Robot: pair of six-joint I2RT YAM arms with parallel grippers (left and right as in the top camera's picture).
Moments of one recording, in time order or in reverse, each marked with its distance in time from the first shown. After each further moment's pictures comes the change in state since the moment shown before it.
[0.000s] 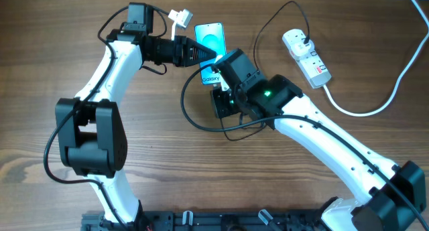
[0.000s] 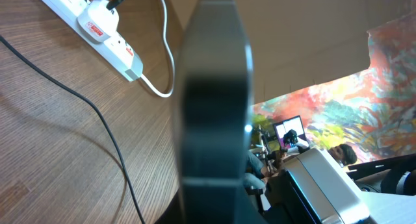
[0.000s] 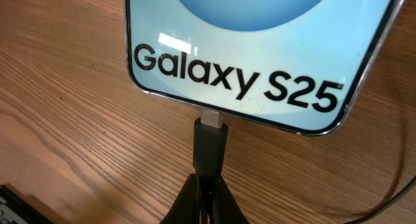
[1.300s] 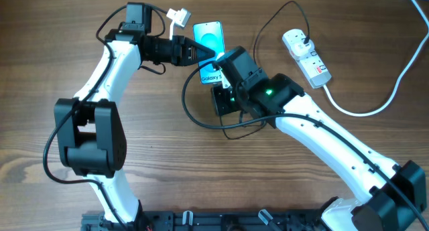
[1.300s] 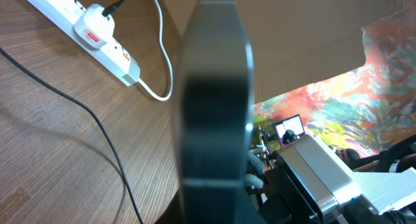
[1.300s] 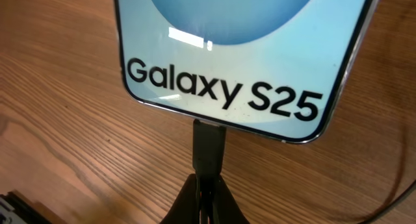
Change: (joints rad) left arm 0.009 0.000 0.000 -0.003 0.019 0.034; right arm -0.015 0.000 0.000 0.031 -0.010 0.014
